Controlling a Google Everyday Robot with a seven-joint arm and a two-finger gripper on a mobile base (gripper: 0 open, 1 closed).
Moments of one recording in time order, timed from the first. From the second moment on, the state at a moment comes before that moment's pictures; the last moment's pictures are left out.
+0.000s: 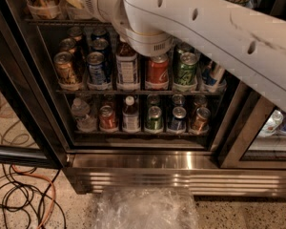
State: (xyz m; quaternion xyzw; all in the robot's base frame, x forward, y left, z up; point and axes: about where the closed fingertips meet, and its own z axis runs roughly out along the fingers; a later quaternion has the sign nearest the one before) arm 0.693 0.141 1.081 -0.29 0.64 0.17 0.69
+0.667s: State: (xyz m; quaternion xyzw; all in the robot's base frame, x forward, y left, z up) arm 0.693 0.140 1.080 -0.29 0.64 0.18 0.69
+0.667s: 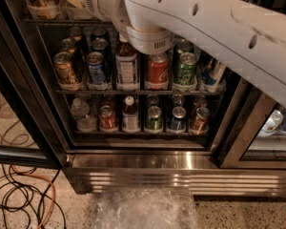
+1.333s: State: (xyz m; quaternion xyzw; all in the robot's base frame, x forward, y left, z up) arm 0.692 0.143 1.080 -0.29 0.65 0.18 0.68
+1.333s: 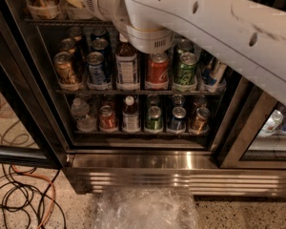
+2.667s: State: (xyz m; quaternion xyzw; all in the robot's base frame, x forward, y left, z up) arm 0.691 0.154 1.080 -0.31 0.64 0.18 0.67
